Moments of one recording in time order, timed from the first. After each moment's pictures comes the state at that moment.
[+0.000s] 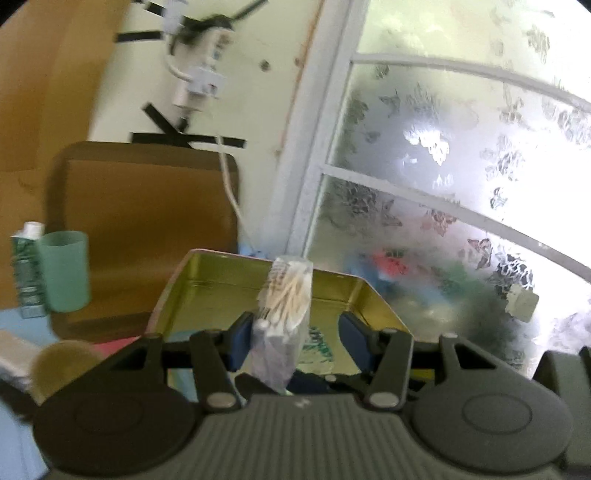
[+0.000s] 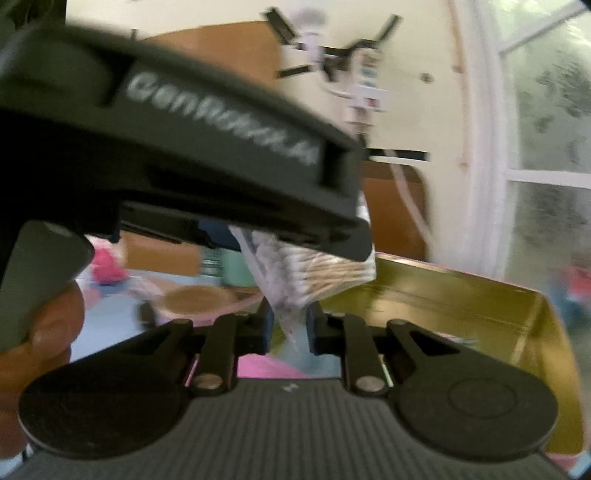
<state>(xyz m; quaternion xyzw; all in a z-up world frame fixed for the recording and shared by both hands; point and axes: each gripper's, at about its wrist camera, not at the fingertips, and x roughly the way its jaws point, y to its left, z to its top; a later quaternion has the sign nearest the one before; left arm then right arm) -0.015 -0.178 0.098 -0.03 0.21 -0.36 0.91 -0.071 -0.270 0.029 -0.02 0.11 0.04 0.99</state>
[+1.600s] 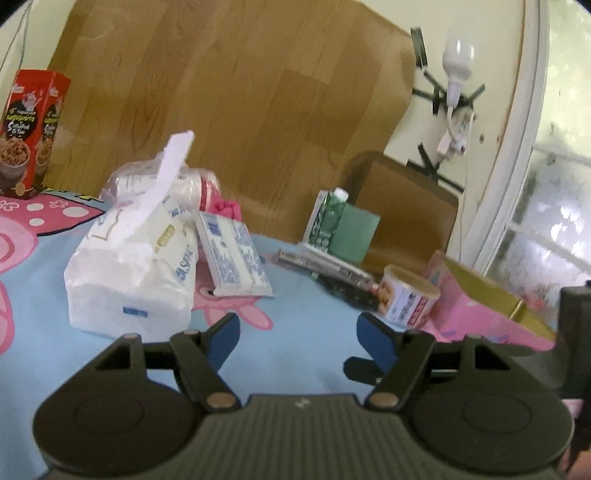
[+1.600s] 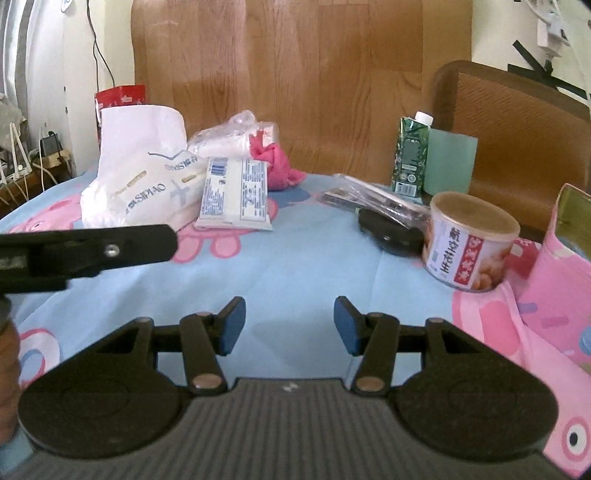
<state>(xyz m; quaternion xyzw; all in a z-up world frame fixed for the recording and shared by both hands) -0.105 0.140 0.017 -0.16 0.19 -0.13 0.96 -0.054 -0.061 -0.004 -0.04 0.26 0.21 0.94</state>
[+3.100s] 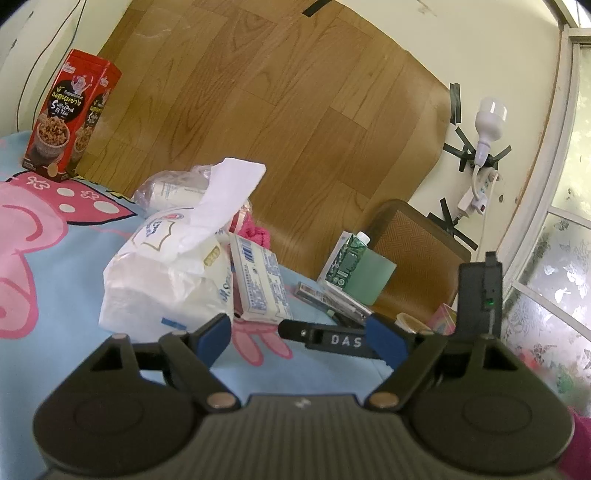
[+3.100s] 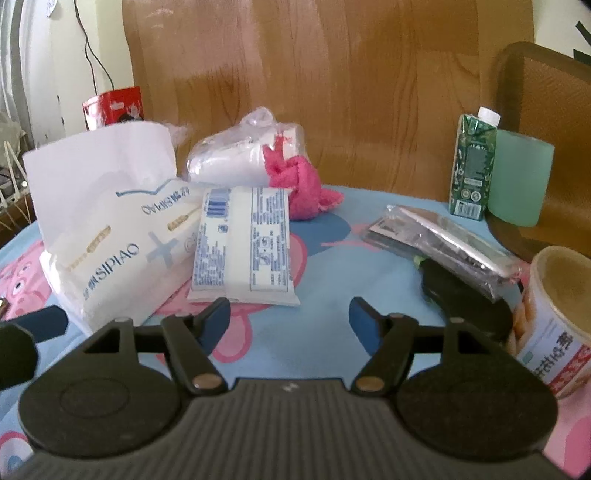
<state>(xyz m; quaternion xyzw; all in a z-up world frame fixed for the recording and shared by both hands) -0.109 0.166 0.014 -0.23 0.15 -0.10 0.96 0.034 -0.022 -0.005 -0.02 0.30 0.26 0.92</state>
